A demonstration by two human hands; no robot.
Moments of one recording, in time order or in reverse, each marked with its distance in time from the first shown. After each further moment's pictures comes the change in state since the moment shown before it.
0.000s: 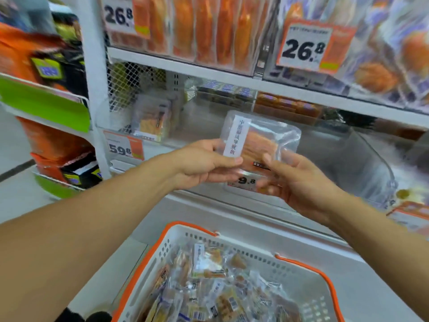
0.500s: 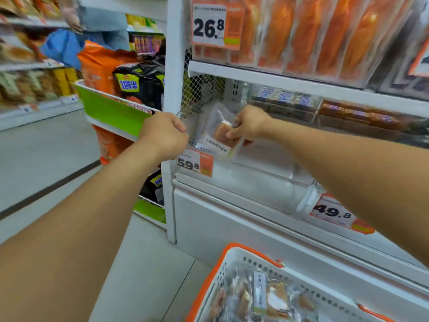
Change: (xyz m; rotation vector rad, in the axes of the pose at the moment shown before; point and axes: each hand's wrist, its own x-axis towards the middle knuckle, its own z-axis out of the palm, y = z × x) left_hand -0.050 0.034 -0.205 0.779 0.962 0.118; right_hand 0.265 -0.017 0.157 -1.186 -0.063 -0.110
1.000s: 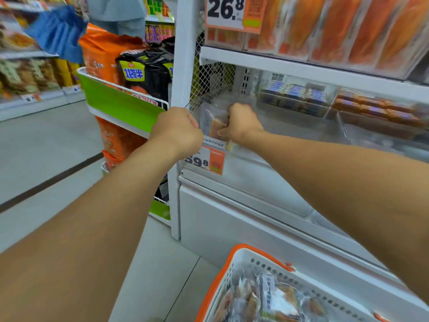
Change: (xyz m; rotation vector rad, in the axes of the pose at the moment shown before) left_hand 0.002 0.001 0.008 0.049 -0.019 0.008; right_hand 0.033 -0.021 0.055 -0.140 0.205 -0.057
